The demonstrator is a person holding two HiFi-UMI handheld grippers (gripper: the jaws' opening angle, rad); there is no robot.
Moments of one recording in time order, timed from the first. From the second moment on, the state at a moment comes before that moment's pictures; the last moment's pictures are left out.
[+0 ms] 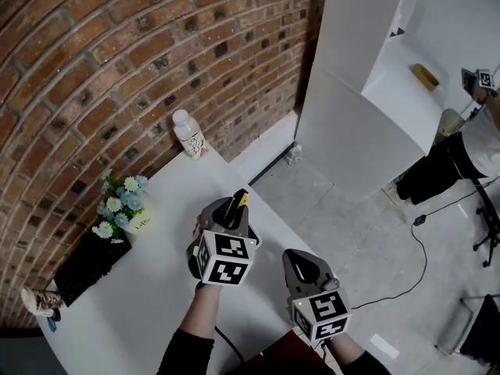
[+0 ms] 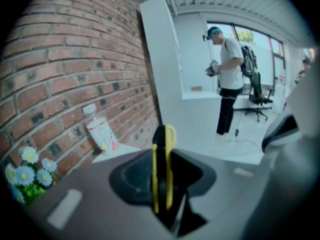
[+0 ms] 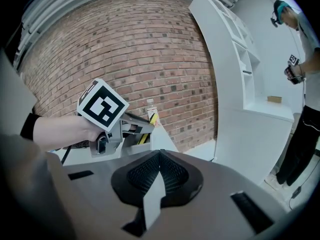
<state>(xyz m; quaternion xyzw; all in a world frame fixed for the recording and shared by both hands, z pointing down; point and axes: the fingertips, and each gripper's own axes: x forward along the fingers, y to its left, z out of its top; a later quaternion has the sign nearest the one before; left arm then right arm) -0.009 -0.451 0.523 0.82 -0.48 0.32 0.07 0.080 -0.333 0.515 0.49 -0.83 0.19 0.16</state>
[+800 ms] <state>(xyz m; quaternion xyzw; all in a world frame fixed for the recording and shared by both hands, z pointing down) -0.009 -0.440 0.483 0.82 -0.50 0.26 0.04 0.080 -0.319 0.505 0.49 -0.84 0.18 0.15</state>
